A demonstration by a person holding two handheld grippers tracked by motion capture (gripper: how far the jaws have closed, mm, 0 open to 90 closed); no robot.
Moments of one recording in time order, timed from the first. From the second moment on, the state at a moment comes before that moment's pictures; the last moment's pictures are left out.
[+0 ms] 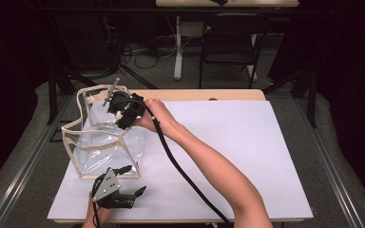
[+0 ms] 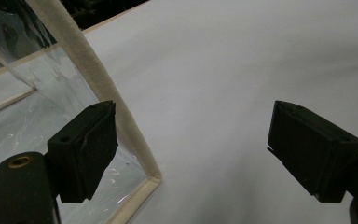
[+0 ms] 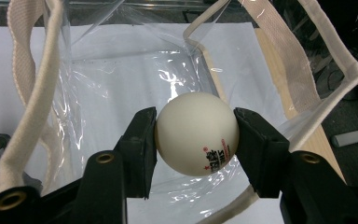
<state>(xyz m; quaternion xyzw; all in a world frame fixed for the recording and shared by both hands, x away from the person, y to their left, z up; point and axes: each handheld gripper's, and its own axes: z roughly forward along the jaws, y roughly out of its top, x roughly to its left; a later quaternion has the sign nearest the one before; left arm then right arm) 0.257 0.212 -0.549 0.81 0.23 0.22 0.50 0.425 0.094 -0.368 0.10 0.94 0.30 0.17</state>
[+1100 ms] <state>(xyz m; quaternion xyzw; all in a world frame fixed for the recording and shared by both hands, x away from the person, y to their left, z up) 0.258 0.210 -0.548 0.81 0.23 0.22 0.50 0.430 0.050 -0.353 0.14 0.90 0.38 0.16</state>
